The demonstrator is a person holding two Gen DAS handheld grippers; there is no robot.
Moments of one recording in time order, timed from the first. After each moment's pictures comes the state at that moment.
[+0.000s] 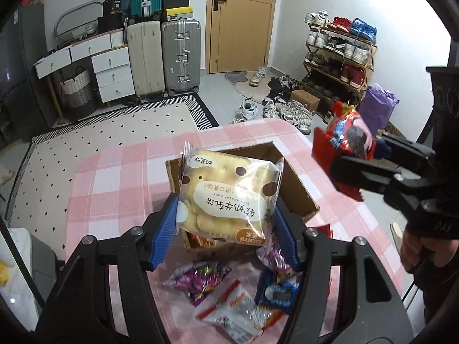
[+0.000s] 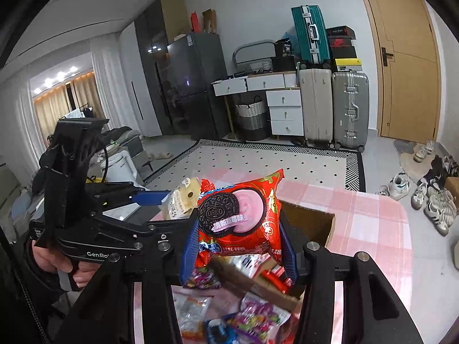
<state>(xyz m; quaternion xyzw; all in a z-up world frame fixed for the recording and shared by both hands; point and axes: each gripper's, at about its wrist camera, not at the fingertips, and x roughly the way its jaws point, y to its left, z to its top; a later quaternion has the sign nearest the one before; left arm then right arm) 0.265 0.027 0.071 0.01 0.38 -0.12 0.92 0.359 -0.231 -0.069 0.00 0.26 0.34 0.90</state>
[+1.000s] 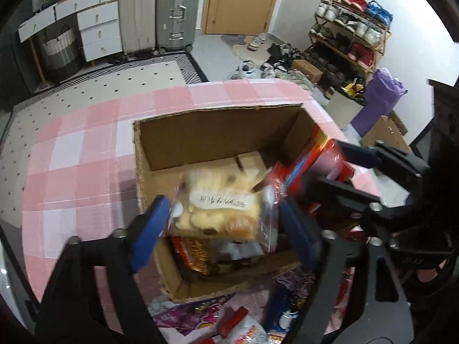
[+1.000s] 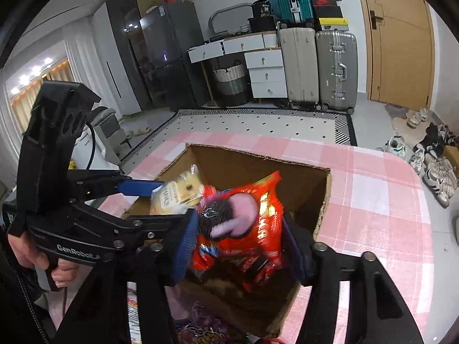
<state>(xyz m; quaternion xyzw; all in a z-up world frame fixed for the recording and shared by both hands) 0.394 0.022 -0.057 -0.02 0.47 -0.14 0.87 0.459 -0.216 -0.190 -0.01 0.34 0.30 0.89</state>
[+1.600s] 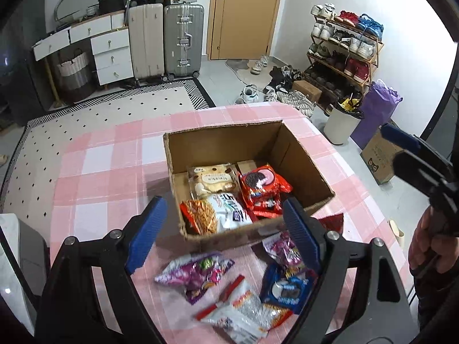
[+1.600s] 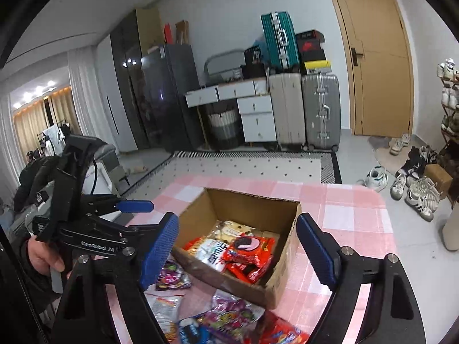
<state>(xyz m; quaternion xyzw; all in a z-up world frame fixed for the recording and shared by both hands) 0.296 0.036 0.010 -0.01 0.40 -0.12 0.91 0.361 -0.268 -0.119 0.02 0.23 0.28 0.93</state>
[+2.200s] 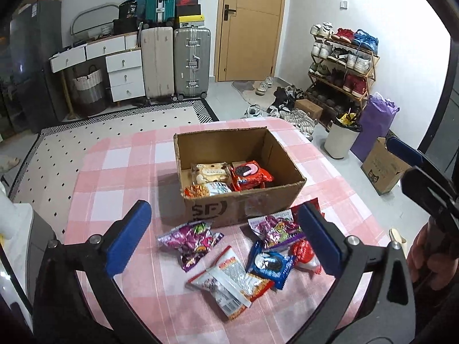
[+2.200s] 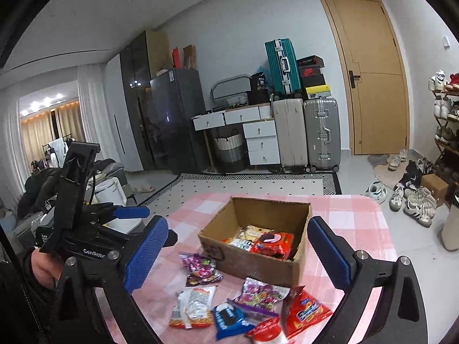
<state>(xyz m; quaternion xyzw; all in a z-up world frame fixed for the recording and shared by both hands) 0.185 0.038 0.050 -0.01 0.35 -0.10 0.93 0.248 -0.265 -0.096 0.04 0.17 0.28 0.94</state>
